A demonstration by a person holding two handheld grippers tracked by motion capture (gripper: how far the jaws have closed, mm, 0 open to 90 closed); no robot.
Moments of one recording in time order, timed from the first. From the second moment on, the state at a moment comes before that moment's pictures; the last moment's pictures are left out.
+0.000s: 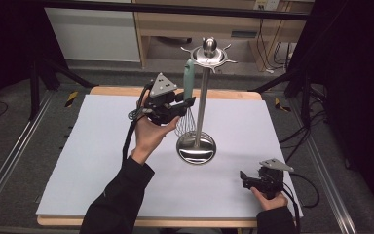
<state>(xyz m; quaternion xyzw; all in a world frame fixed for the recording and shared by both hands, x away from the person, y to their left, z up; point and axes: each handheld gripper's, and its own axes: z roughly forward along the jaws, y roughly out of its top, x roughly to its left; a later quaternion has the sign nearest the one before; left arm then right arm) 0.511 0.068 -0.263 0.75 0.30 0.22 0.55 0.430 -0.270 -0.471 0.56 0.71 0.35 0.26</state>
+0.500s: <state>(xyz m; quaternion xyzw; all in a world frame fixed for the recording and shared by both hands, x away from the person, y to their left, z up) 0.511 0.070 -0.266 0.75 0.31 0.22 0.54 0.430 -0.270 -0.471 0.55 0.71 0.34 0.26</state>
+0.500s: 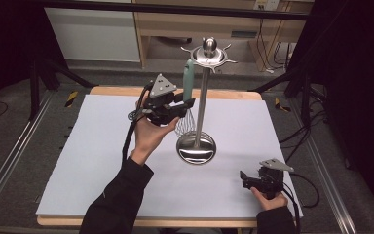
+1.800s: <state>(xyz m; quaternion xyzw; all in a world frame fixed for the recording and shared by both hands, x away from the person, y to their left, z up) 0.470 0.132 -0.330 0.77 0.32 0.21 0.51 0.429 -0.270 -0.471 0.55 0.71 0.34 0.26</state>
